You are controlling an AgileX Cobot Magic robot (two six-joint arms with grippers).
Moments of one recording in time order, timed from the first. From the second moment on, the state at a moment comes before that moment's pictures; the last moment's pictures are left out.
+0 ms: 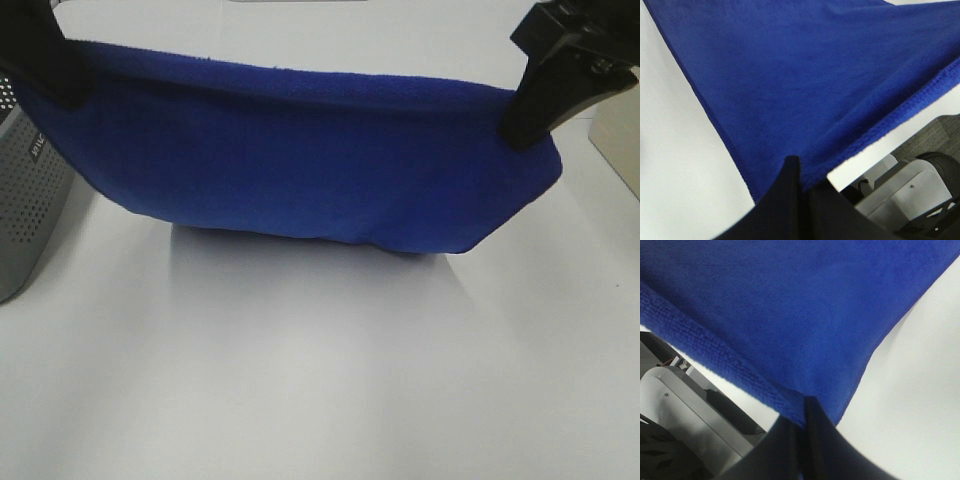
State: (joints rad) left arm -0.30 1.47 -1.42 -0.34 1.22 0.18; right arm 0.27 1.48 -1.34 0.38 1.22 -0.37
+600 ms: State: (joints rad) left arm -0.43 1.33 -1.15 -0.36 1.21 0.17; right arm 0.27 1.27 -1.05 0.41 1.21 -0.40
